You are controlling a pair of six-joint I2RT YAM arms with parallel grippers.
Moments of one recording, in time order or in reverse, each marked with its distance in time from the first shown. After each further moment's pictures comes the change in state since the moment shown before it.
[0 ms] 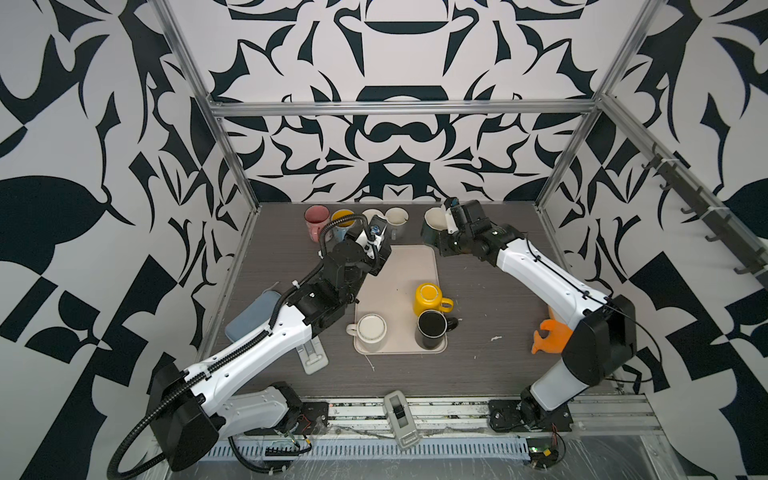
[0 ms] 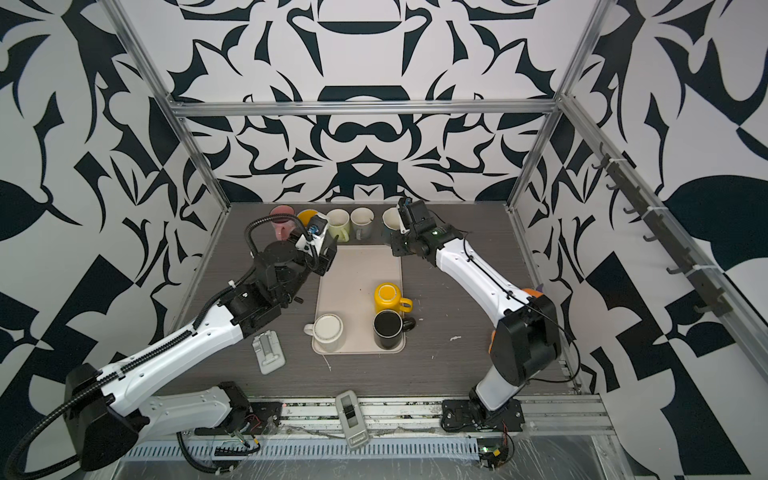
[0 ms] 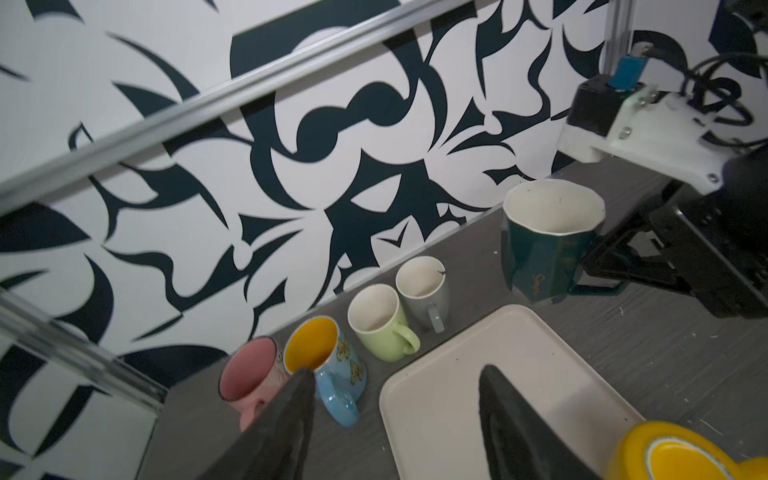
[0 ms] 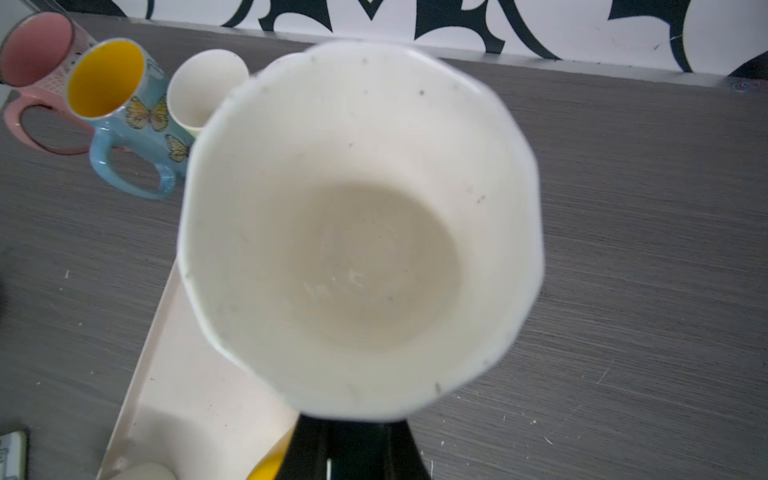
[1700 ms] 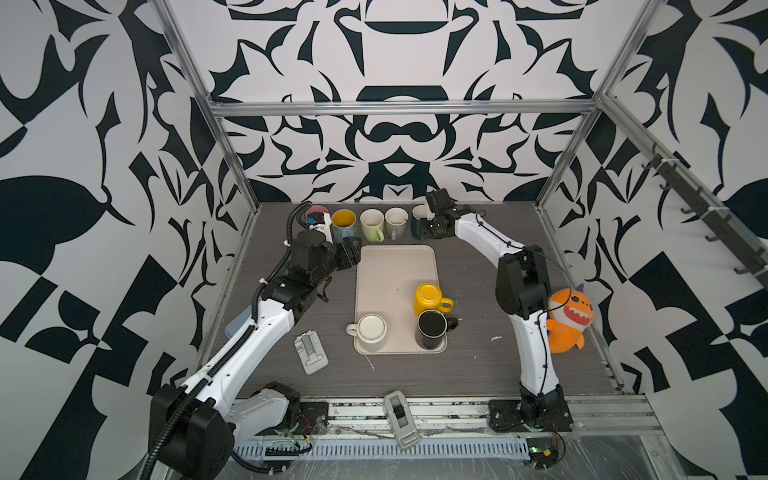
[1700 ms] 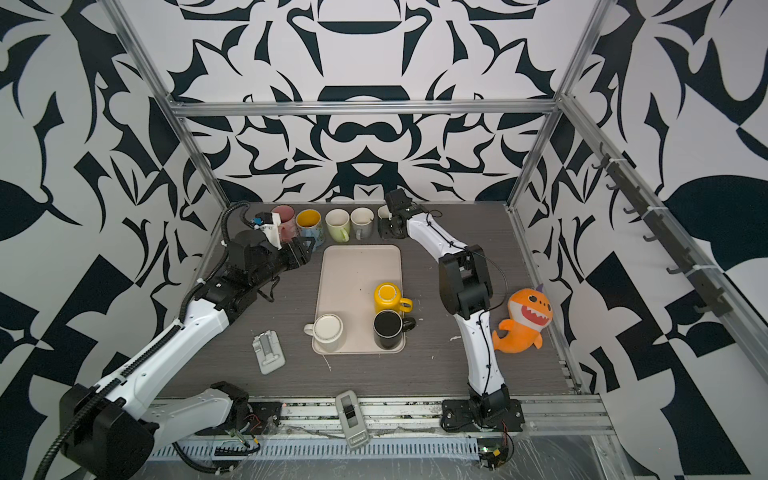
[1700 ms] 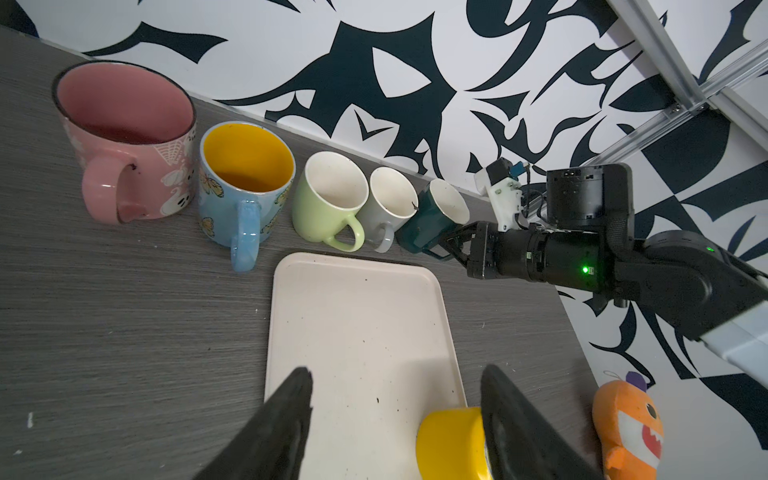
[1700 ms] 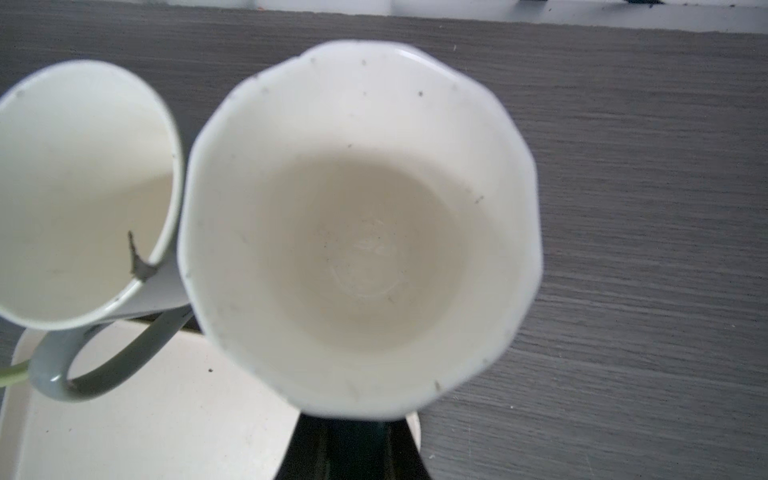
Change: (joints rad) left arm 0.363 -0.032 -0.057 -0.163 0.484 -0.739; right arm -0.077 0.624 0.524 -0.018 -0.020 0.014
